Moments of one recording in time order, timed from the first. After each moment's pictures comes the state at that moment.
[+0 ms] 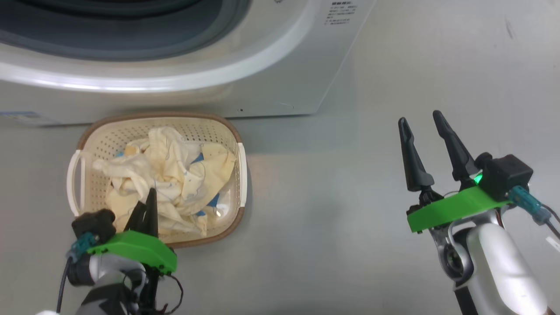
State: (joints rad) left arm -0.41 0.14 -0.30 0.67 -0.57 -0.13 -0.25; right arm -0.26 -0.04 0.13 0.15 0.24 0.13 -0.26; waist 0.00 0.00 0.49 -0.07
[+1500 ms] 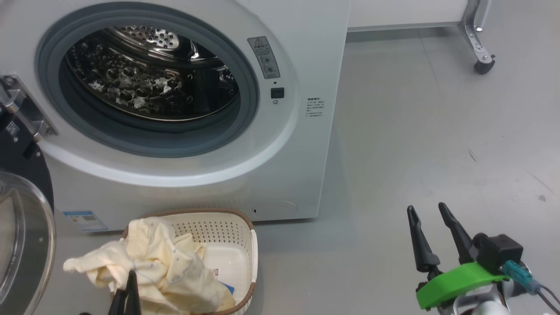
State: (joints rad) left arm 0.14 0.05 -0.03 0.20 -0.36 -0.13 -0.25; right arm 0.02 -0.04 0.11 0.19 0.24 0.13 -0.26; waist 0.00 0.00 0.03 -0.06
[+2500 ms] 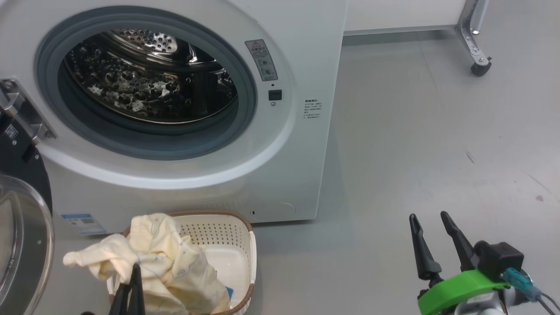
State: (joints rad) left arm 0.18 0.05 -0.04 0.09 -0.31 -0.13 -0.25; right arm 0.06 -0.04 0.10 0.19 0.24 0.13 -0.26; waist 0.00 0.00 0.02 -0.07
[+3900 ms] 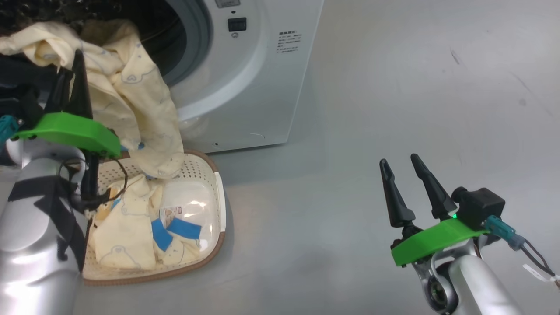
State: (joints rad) left arm -0.72 0.22 -0.13 0.55 -0.34 -0.12 -0.17; right arm -0.15 -0.04 0.22 0.19 0.32 0.13 -0.26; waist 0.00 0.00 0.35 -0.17
